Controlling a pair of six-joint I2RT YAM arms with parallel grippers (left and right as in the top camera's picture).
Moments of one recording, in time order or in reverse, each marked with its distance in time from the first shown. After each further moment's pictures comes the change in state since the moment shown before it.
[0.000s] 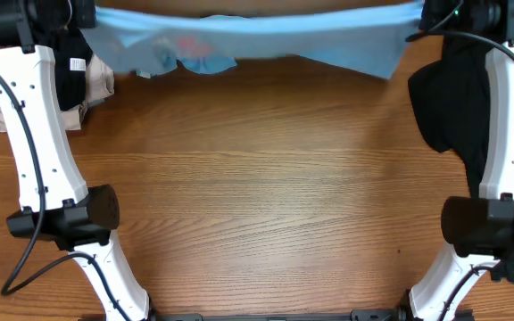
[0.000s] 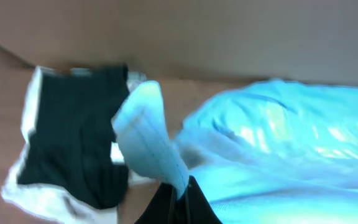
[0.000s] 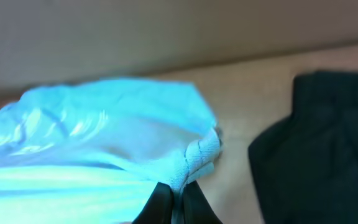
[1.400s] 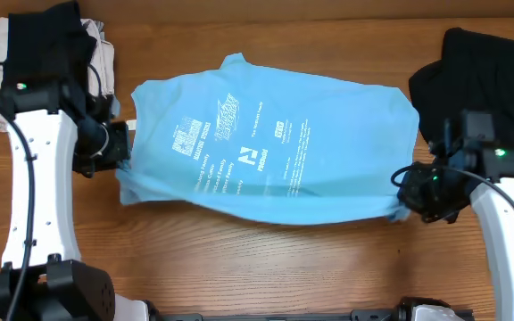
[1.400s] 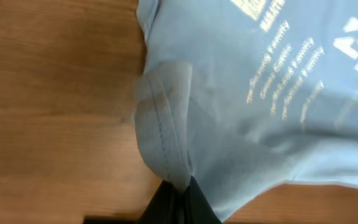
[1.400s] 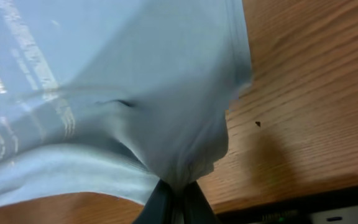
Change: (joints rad) left arm 0.000 -0.490 -1.130 -0.106 0.018 -0.052; right arm -0.011 -0.697 -1.238 -0.131 -0.032 0.322
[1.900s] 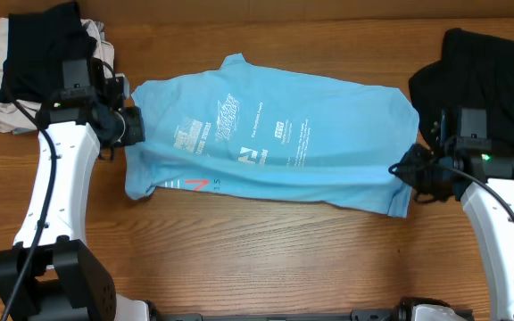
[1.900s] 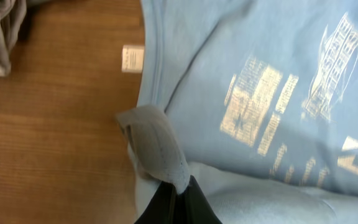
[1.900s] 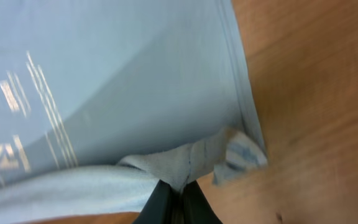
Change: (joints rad) left arm -0.033 0.001 -0.238 0.591 0.000 -0.007; right arm 0.000 0.017 -0.078 0.365 0.076 0.059
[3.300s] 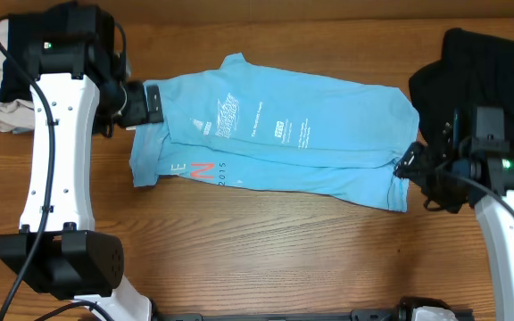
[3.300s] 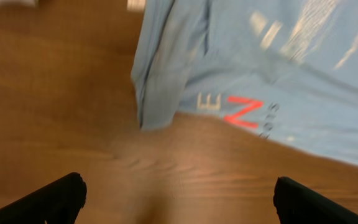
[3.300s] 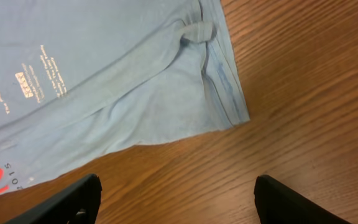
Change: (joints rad) left arm -0.095 0.180 0.593 -0.657 -0.069 -0.151; right arm 0.000 -0.073 0.117 -0.217 0.004 0.008
